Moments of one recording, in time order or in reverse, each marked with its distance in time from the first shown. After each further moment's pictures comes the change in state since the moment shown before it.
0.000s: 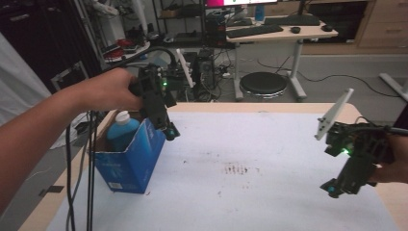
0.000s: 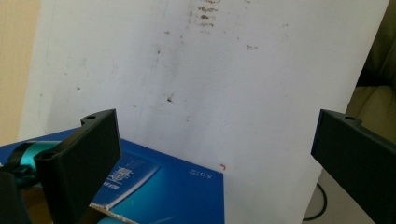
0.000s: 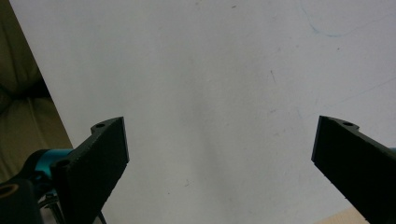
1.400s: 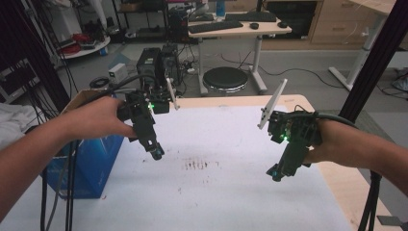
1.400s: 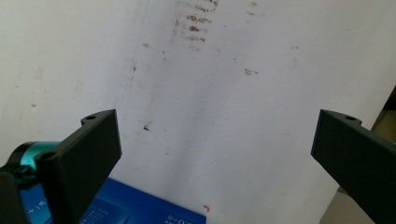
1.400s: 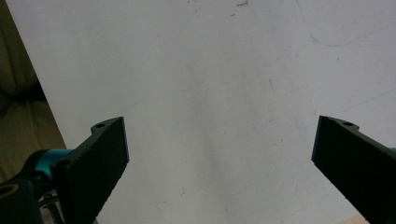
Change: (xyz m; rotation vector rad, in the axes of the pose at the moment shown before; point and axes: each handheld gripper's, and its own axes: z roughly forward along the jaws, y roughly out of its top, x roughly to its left) left arm -0.012 0.037 0.073 0.066 0.001 -0.068; right arm -0.004 0.008 0.005 0.003 0.011 -0.013
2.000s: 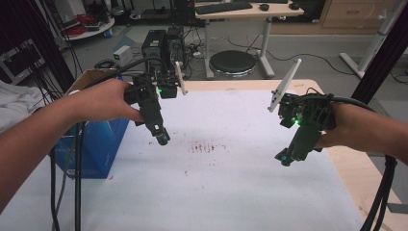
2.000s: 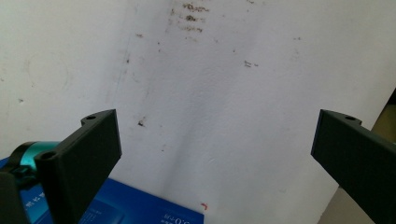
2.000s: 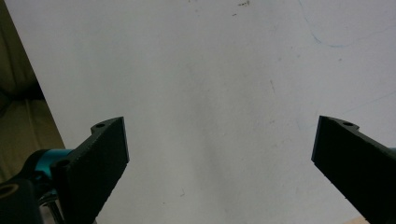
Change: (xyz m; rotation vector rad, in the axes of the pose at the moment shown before) left arm 0.001 -0.004 0.008 0.019 -0.017 0.000; right arm 0.000 0.003 0.003 0.007 0.004 -0.006
